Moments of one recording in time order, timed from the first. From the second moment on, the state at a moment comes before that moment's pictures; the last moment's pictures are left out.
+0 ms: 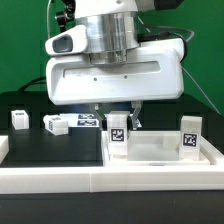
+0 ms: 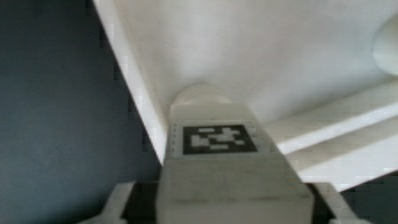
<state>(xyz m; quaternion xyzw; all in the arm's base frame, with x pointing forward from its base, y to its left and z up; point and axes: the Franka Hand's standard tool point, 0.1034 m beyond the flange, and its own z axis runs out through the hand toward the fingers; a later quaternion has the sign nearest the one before) 0.616 -0.012 0.075 -0.97 0.21 -0.01 0.07</state>
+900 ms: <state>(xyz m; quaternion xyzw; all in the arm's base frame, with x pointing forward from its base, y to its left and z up) 0.619 -0.006 0.075 -0.83 0.55 0.02 0.09</state>
